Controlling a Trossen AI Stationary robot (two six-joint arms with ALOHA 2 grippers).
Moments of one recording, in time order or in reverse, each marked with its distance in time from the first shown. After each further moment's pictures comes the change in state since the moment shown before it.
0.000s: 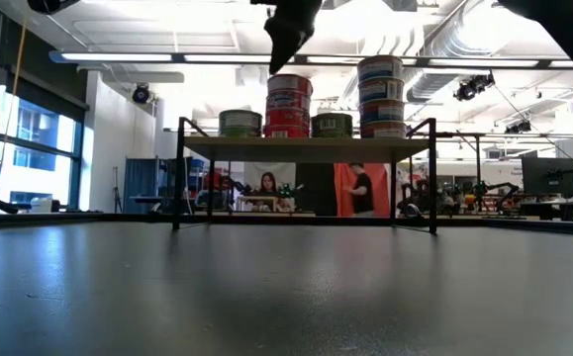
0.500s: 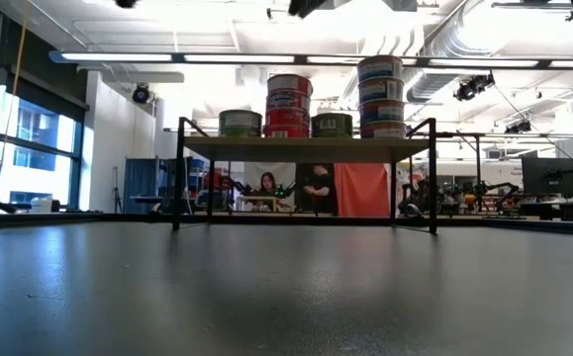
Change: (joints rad) left arm 0.271 -0.001 0.001 0.198 0.359 0.306; right arm 0.115 -0.157 0.002 -0.115 0.001 0.299
